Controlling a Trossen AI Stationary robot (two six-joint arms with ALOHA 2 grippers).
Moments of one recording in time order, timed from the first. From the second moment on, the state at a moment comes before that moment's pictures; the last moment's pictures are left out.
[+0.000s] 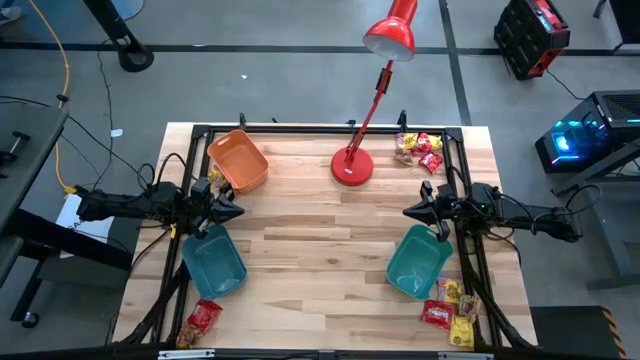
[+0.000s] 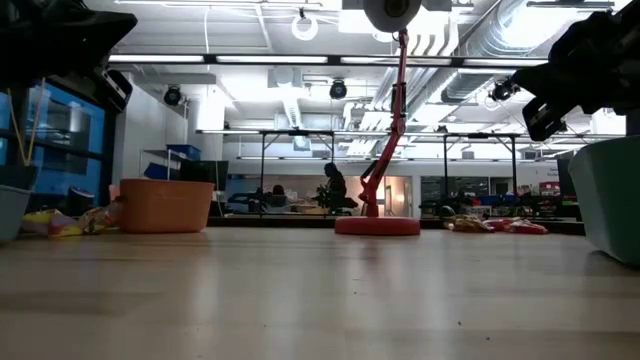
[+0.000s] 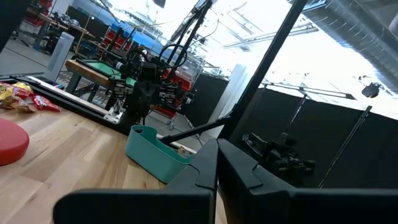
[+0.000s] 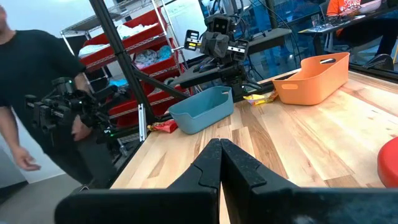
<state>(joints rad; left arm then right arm) -0.08 0.01 0.01 0.23 0.05 -0.52 -0.11 0.03 0.01 0.04 -0.23 0.34</state>
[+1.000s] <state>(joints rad) -0.08 0.02 0.01 0.33 -0.42 -0.57 -0.11 0.03 0.01 0.04 -0.23 0.34</state>
